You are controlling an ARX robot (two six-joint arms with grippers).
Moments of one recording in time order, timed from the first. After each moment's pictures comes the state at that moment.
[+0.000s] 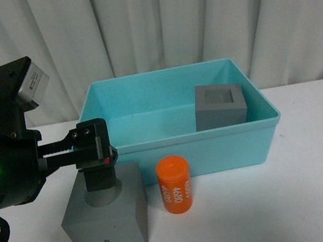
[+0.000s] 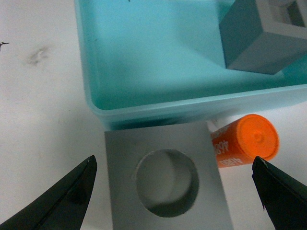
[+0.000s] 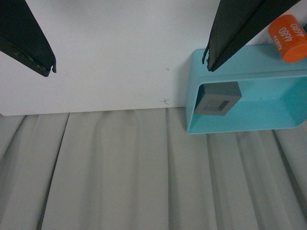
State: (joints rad) left arm -0.28 1.58 0.64 0.30 0.04 -0.22; right arm 0.00 0.00 0.01 0.00 0.00 0.01
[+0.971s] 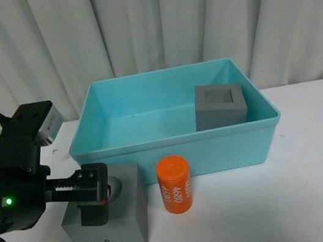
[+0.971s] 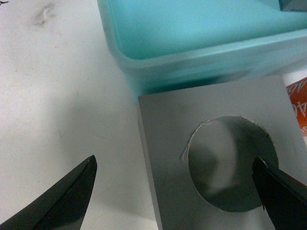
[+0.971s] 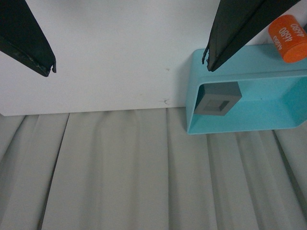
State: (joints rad) left arm -0.24 1.73 0.66 0.27 0.03 -0.07; right arm 0.00 0.00 0.01 0.00 0.00 0.01
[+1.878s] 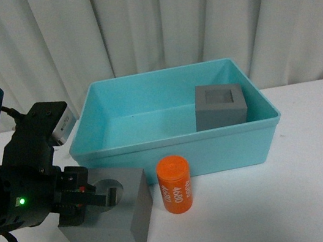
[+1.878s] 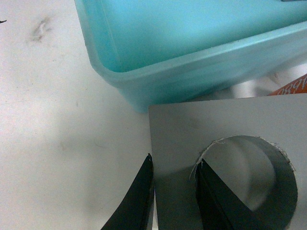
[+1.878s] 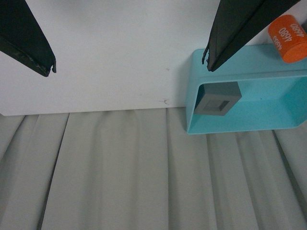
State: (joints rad) left arm -0.25 1.76 0.68 0.28 0.00 0.00; right arm 0.00 0.00 0.01 0.00 0.00 0.01
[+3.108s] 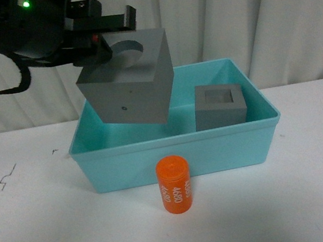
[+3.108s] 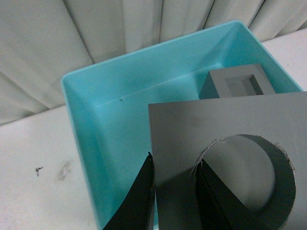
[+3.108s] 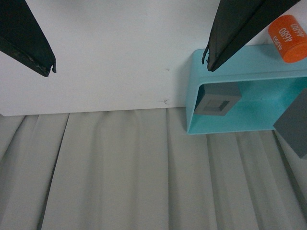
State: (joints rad) left arm -0.33 1.68 1.15 -0.03 -0.01 0.01; right arm 0.00 0.00 0.01 0.00 0.00 0.01
